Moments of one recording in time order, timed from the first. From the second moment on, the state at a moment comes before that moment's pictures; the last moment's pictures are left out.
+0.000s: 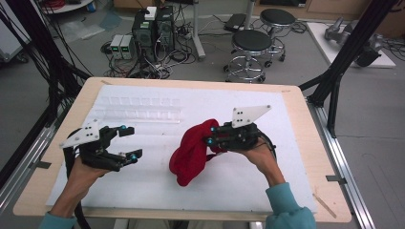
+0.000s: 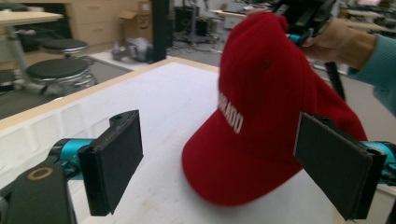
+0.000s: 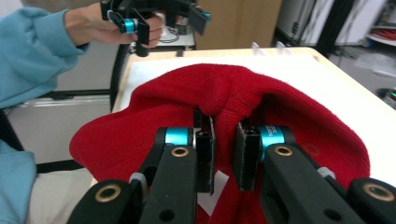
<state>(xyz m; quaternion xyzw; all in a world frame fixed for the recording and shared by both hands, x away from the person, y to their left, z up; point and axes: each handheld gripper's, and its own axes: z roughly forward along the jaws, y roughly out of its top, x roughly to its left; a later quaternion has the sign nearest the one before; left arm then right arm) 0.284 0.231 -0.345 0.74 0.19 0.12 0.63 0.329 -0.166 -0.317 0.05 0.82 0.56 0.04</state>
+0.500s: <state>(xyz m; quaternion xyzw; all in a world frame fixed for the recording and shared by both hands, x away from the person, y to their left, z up) 0.297 0.182 -0.330 0.77 0.10 0.05 0.63 0.321 -0.134 -0.311 -0.01 0.84 0.55 0.02</state>
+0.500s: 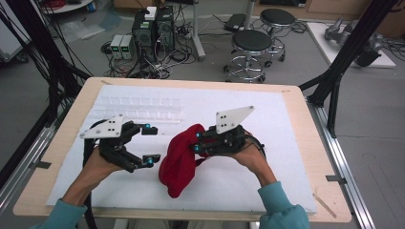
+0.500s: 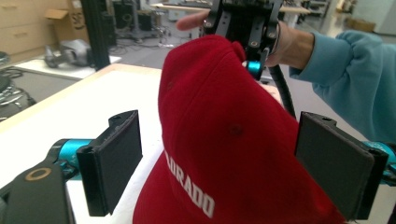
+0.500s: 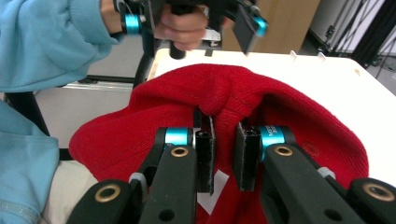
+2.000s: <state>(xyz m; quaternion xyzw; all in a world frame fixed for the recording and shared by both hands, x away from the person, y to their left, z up) 0.290 0.161 -0.355 0.80 0.15 0.00 0.59 0.319 -0.110 -0.314 -0.01 0.83 0.56 0.02</state>
